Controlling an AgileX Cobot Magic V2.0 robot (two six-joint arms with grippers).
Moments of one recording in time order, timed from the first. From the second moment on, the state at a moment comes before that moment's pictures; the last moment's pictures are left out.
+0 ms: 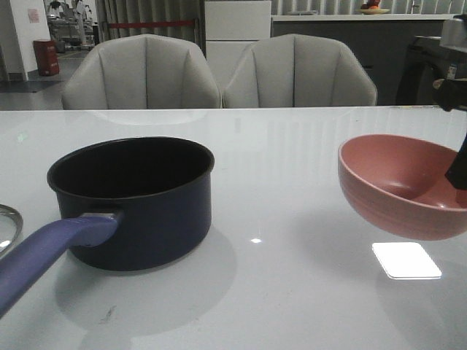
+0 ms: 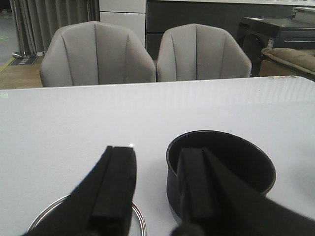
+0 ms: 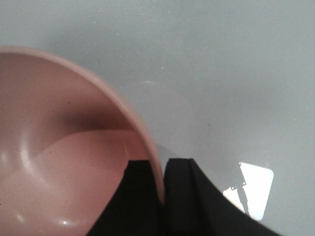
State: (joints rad) left arm -0.22 0.10 -0.33 -0.09 0.39 0.02; right arm -0.04 1.56 -0.97 0.39 0.77 -0.33
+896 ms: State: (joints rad) left arm -0.22 0.10 -0.33 -0.09 0.39 0.02; right arm -0.04 1.65 -1.07 0.25 0.77 -0.33
